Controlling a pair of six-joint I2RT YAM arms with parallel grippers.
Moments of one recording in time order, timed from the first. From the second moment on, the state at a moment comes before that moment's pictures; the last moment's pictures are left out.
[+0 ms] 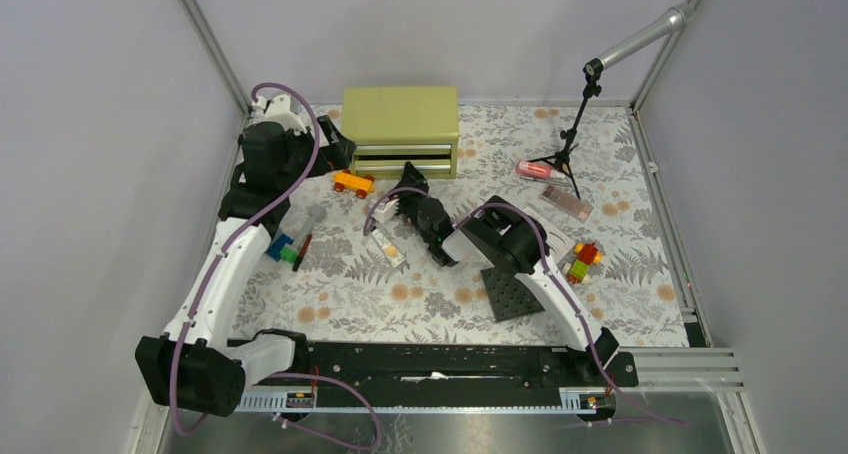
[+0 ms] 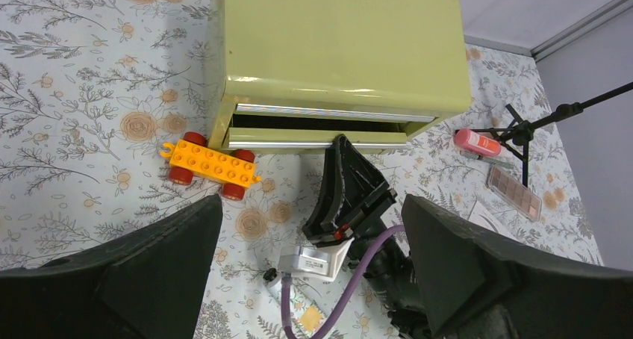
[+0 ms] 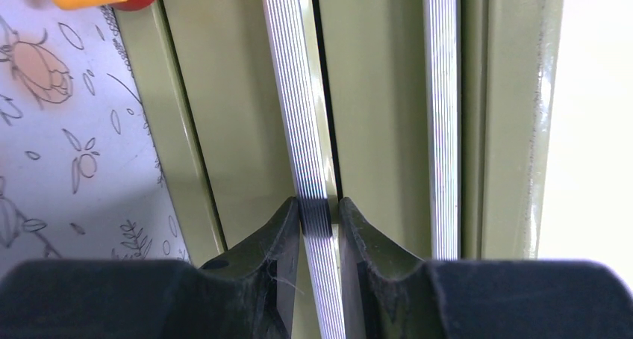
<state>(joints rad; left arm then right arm) -0.16 1.13 1.10 -0.29 0.13 -0.39 0.82 2.53 1.33 1.28 0.27 -1.48</state>
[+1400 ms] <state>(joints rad) -0.14 1.14 1.10 -0.29 0.16 -0.39 1.02 2.40 1.01 1.43 0.53 -1.46</state>
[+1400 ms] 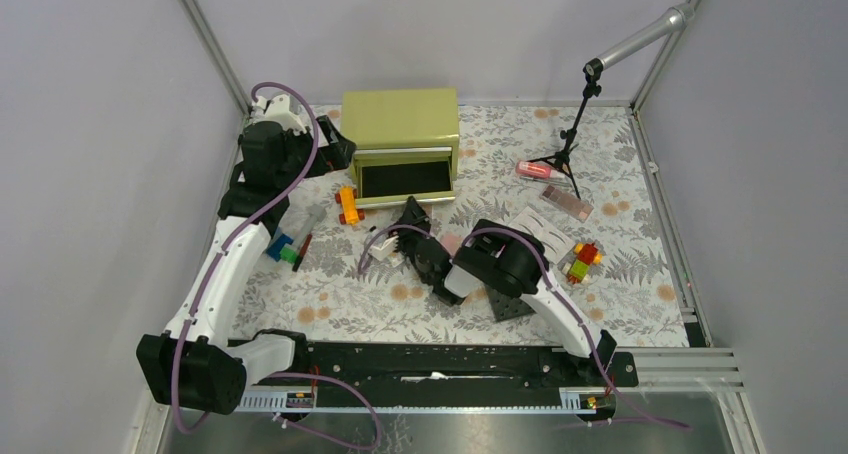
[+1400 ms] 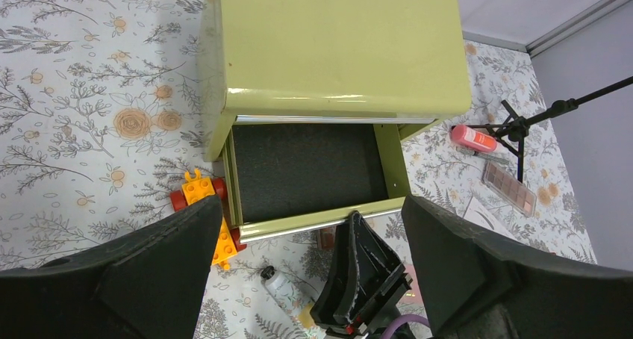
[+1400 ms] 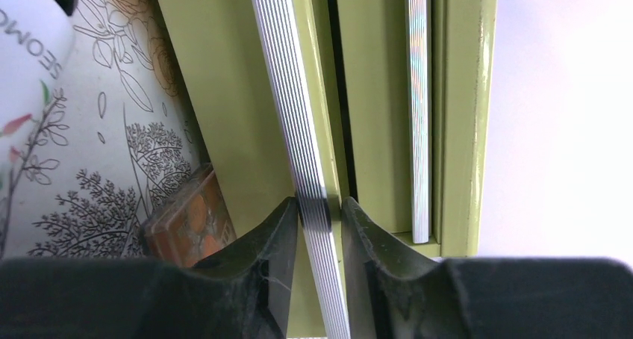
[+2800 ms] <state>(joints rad) -0.31 1.13 1.06 -0.33 0.05 -0.41 0.75 1.48 0.81 0.26 0.20 0.39</state>
